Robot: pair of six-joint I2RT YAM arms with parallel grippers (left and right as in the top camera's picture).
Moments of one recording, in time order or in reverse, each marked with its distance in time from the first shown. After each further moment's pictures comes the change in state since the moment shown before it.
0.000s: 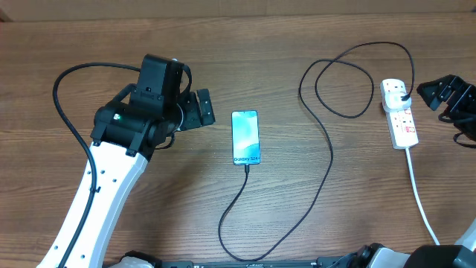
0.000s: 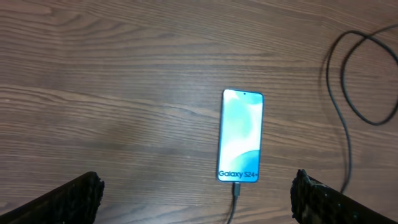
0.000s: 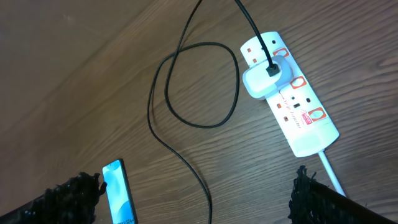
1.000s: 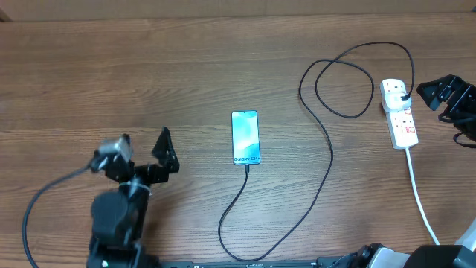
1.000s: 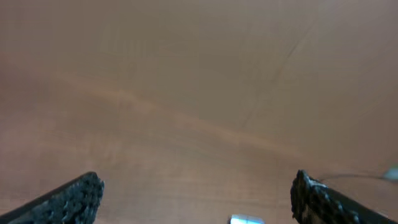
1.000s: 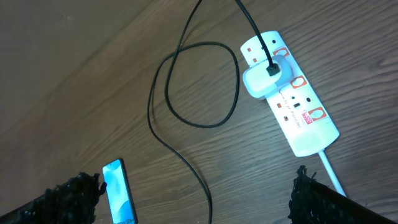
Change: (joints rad) left arm 0.192 -0.978 -1.101 1.044 -0.040 0.094; right arm 0.000 0.000 0.000 0.000 0.000 0.000
